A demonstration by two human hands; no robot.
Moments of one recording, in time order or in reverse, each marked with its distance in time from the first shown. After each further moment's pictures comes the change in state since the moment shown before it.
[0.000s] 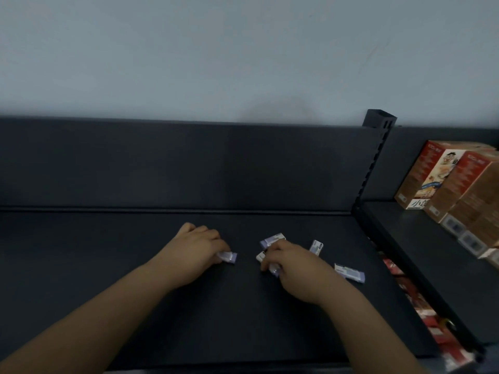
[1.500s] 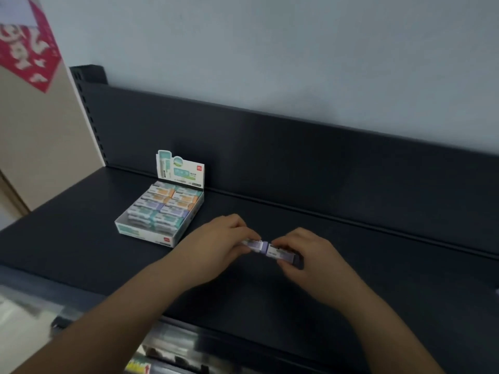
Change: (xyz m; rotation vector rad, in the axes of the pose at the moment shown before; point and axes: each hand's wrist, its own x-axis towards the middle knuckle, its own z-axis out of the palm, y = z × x) left_hand -0.286 -0.289 -0.051 -0.327 0.179 -0.186; right_hand 0.161 -0.378 0.085 0.198 0.188 -0.314
